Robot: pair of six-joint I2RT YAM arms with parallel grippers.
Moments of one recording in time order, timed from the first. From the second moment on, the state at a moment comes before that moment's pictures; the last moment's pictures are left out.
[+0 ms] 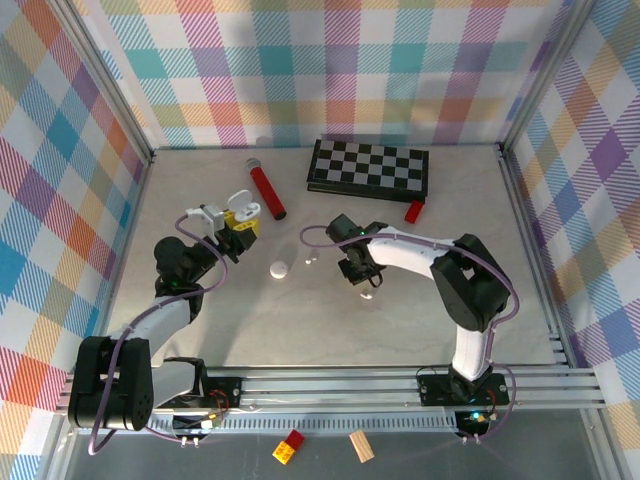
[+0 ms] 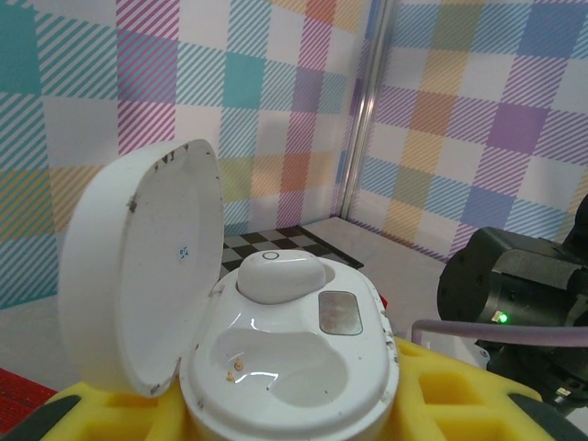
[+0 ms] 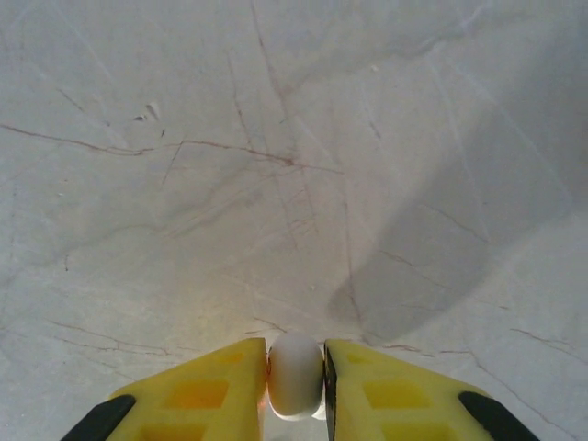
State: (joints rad) left arm -0.04 1.16 0.38 0.94 0.75 -0.23; right arm 0.75 1.86 1.23 -0.75 0.20 0.26
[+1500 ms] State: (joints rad) left arm -0.04 1.15 0.38 0.94 0.75 -0.21; right arm 0.85 2.01 1.35 -0.92 0.48 0.21
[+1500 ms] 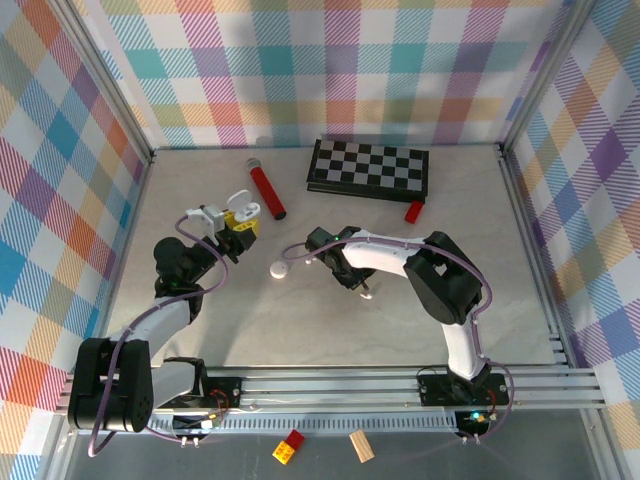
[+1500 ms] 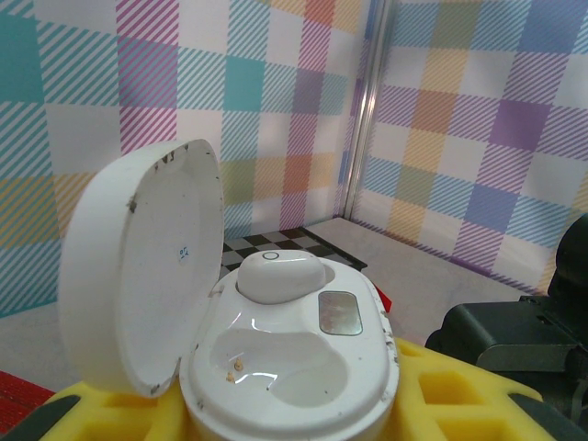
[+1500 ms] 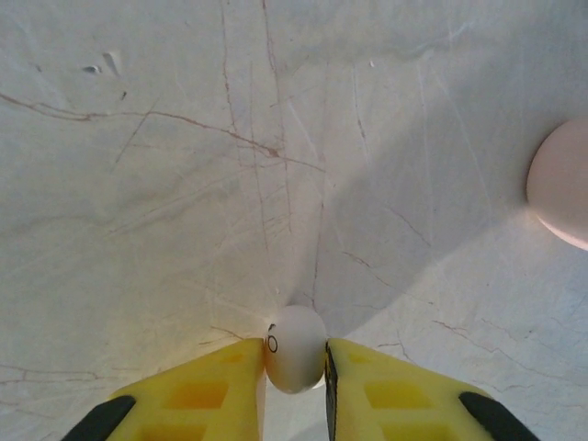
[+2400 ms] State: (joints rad) left arm -0.21 1.17 0.39 0.83 0.71 -0.08; right arm 0.75 1.66 1.08 -0.69 0.11 0.24
